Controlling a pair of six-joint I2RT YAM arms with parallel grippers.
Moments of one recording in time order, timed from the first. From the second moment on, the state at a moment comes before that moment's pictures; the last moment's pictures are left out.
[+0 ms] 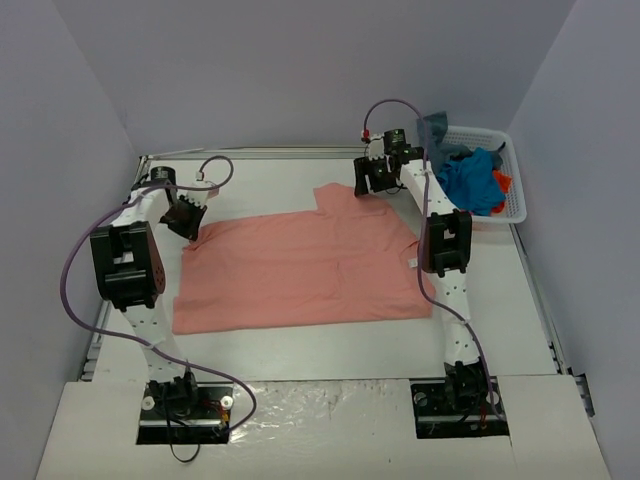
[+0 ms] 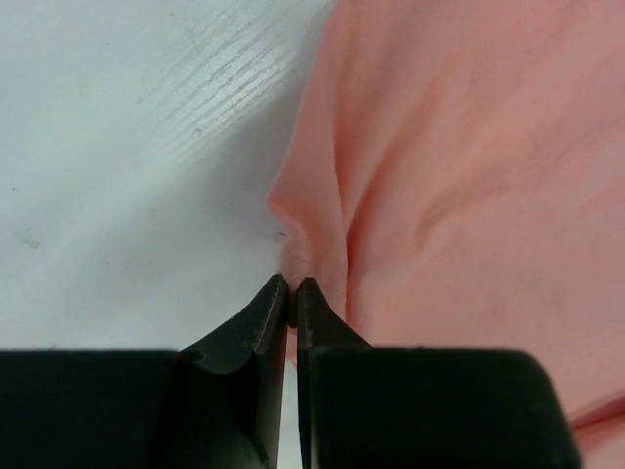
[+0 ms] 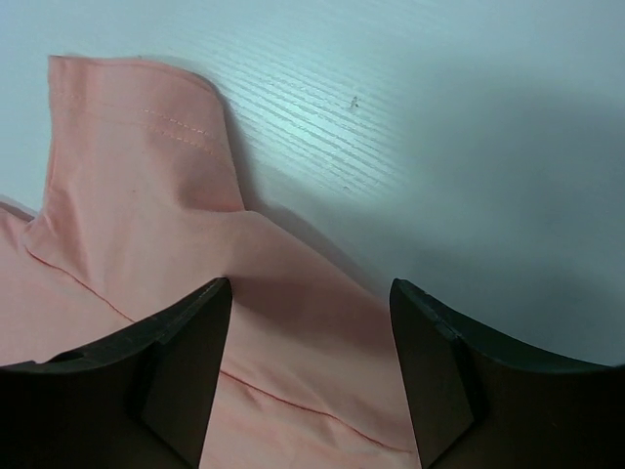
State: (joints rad) left arm 0.14 2.02 1.55 -0.76 0.31 0.68; right arm 0.20 2.64 2.48 -0.79 -0.33 -0.08
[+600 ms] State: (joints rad) left arm 0.13 1.95 1.51 -0.76 0.30 0.67; right arm 0.19 2.63 2.37 -0.75 -0.43 -0.11
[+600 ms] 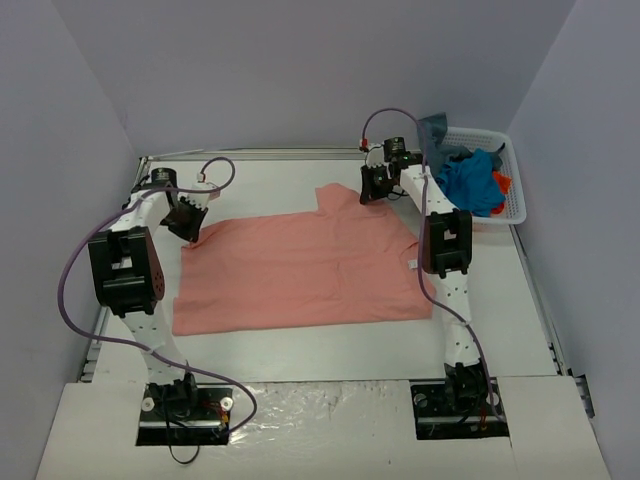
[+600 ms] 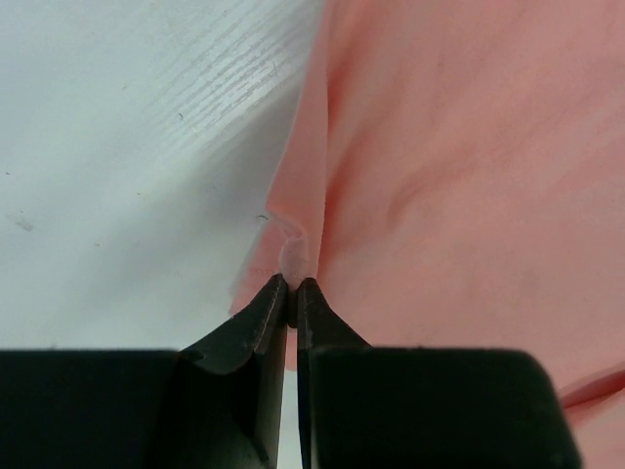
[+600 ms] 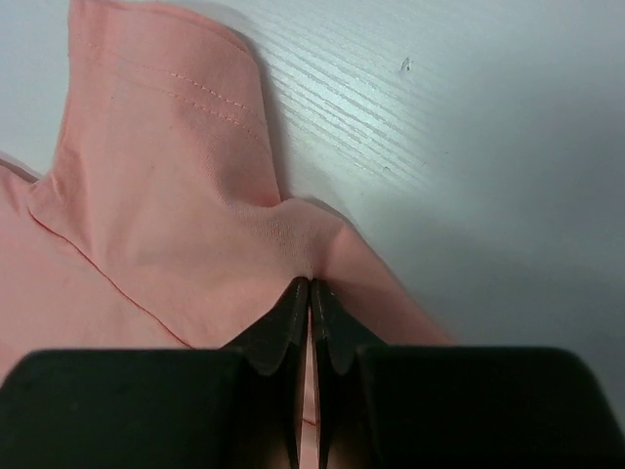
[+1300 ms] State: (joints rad) left arm 0.12 1.94 1.46 -0.74 0.31 0.66; right arm 0.42 2.18 1.81 -0.65 -0.26 -0.30
